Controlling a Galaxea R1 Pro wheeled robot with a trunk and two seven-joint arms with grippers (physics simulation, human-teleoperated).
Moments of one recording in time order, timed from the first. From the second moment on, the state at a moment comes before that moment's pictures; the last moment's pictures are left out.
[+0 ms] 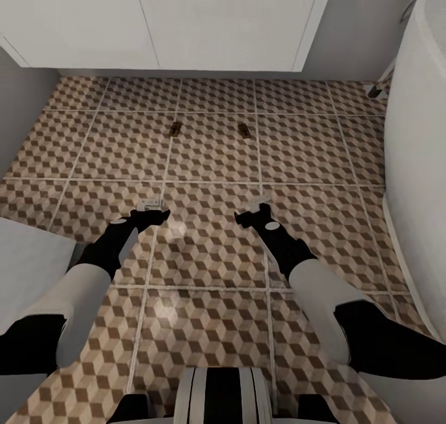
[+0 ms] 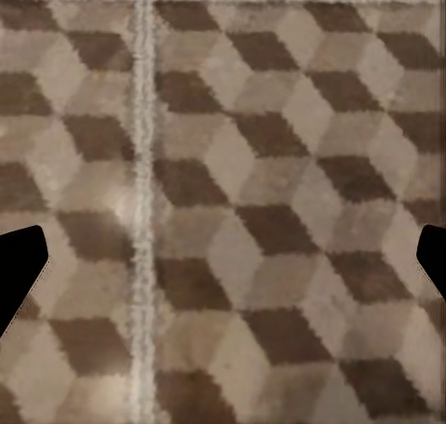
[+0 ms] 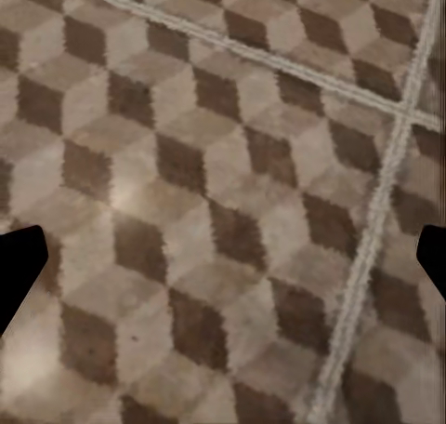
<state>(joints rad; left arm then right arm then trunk) -1.13 0.06 -0.01 -0.58 0.02 0.24 -0.14 -1.19 0.17 0.11 -0.41 0.27 0.05 0.03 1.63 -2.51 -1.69</state>
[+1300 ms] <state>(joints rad) -0.94 0.06 -0.01 -0.57 0.02 0.22 -0.14 -1.03 0.06 0.11 -0.39 0.27 -0.11 0.09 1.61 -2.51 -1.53</state>
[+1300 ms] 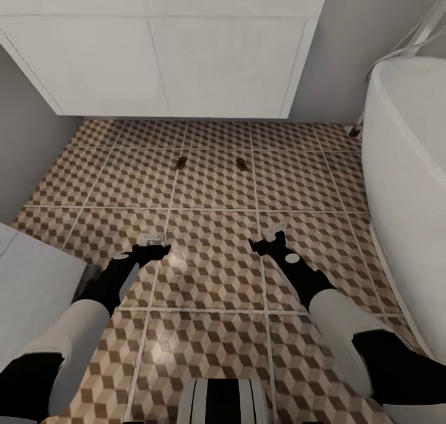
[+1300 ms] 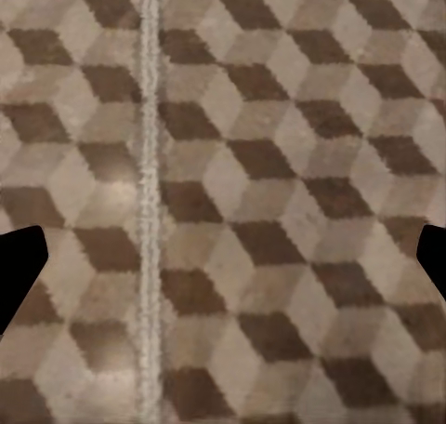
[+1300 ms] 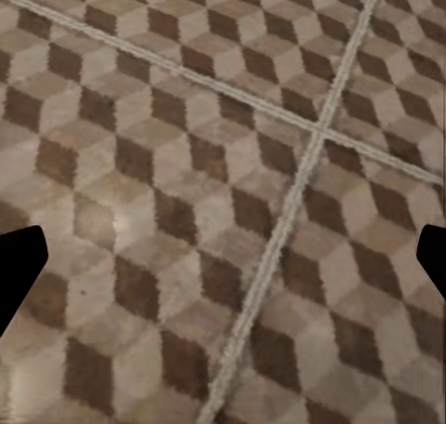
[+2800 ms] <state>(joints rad) -0.52 0.09 -0.01 -0.57 0.01 -0.08 -0.14 -0.59 -0.07 0.10 -0.51 0.27 -0.32 0.09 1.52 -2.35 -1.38</state>
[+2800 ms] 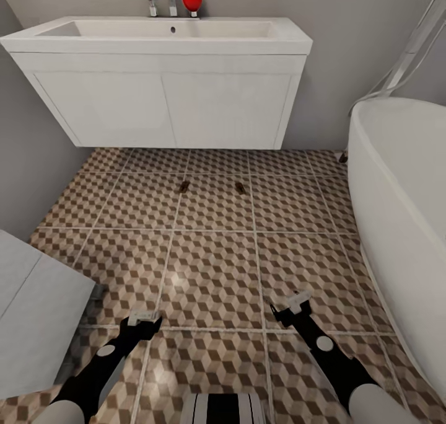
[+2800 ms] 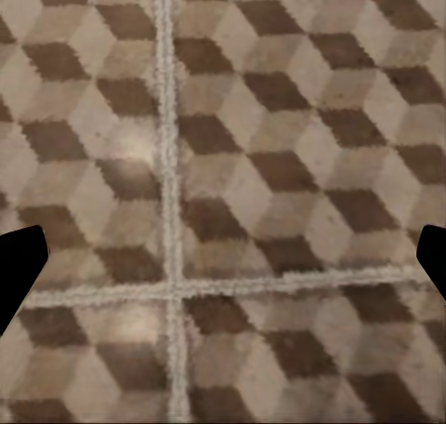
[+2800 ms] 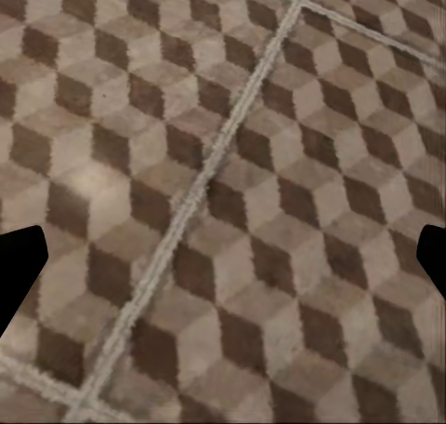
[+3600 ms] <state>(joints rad) -0.38 0.10 -0.01 -0.47 0.01 -0.31 -0.13 -0.41 -0.09 -0.02 -0.51 0.28 -0.46 0.09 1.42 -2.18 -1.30</state>
